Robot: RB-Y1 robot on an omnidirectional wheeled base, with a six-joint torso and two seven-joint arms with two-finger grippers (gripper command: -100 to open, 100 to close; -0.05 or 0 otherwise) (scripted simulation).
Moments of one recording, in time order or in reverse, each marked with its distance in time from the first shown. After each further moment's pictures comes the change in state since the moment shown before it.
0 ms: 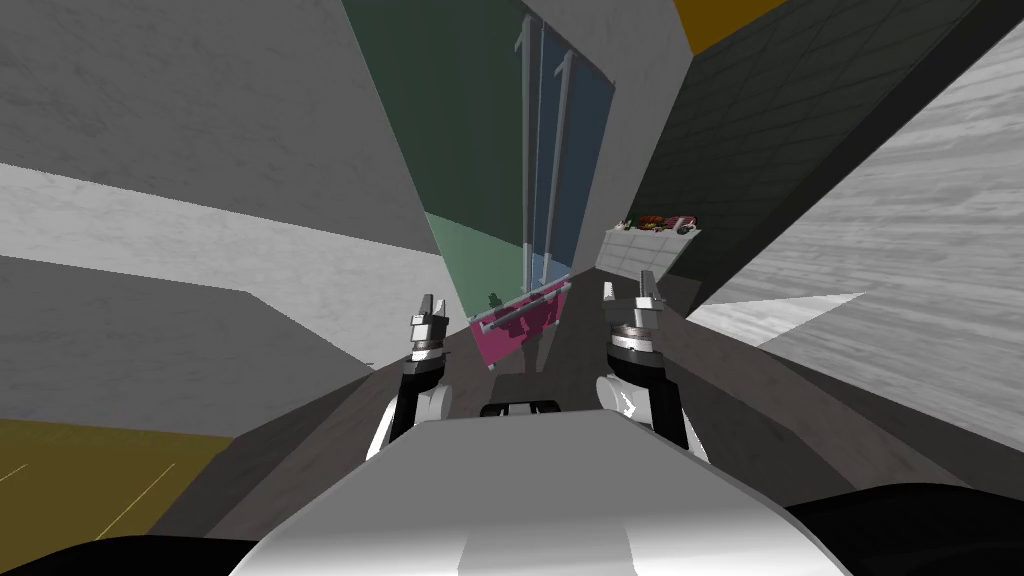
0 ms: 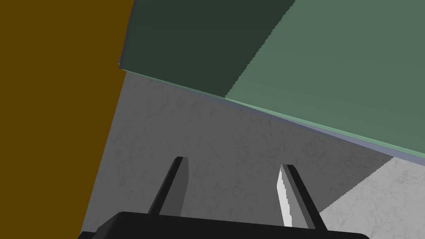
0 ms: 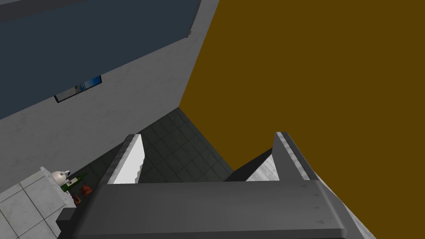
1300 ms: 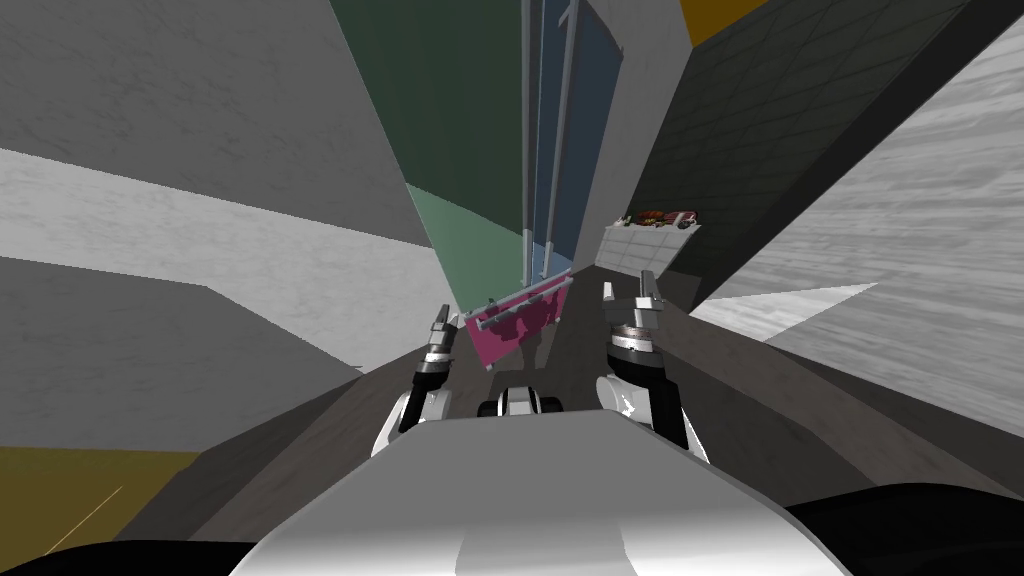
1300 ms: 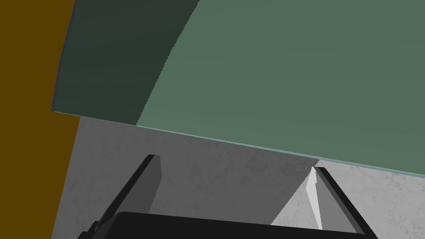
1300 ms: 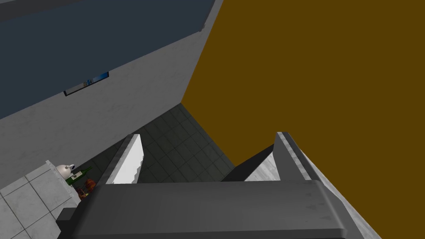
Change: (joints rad) left arm -0.049 0.129 -0.001 0.216 -0.007 -0.019 -0.027; right arm 0.000 0.000 0.000 0.000 0.000 0.000 0.000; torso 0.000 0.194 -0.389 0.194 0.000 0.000
